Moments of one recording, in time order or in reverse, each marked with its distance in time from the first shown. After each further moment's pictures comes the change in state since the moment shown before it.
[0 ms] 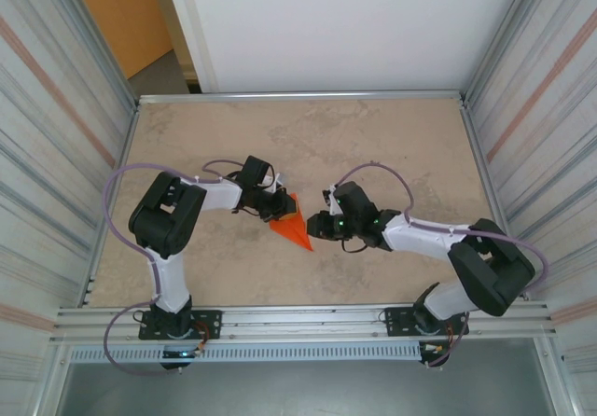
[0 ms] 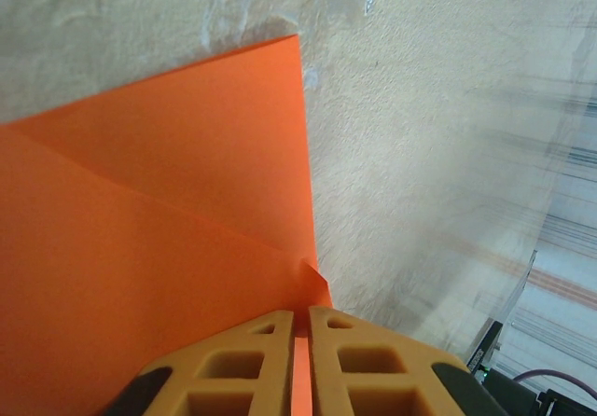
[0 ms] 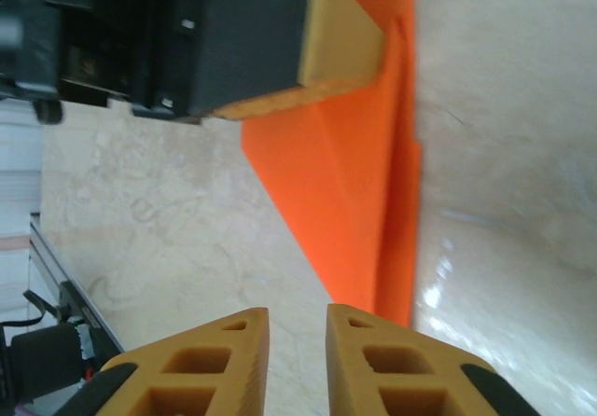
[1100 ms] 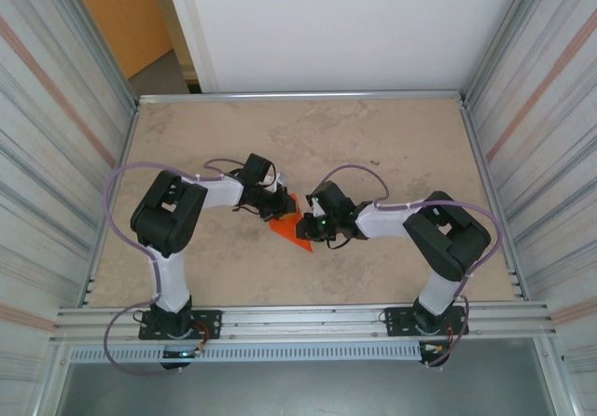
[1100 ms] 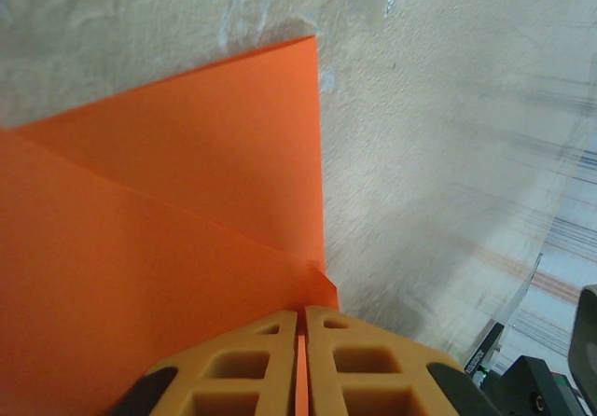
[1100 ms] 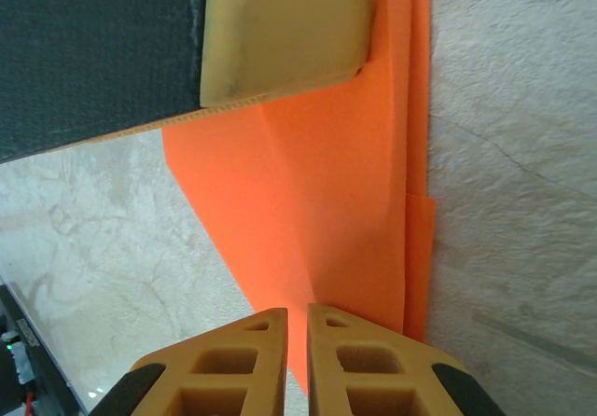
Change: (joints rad) left arm 0.000 0.018 0.045 -0.080 -0.016 0.000; right arm 0.028 0.278 0.131 -0.004 -0.018 -0.014
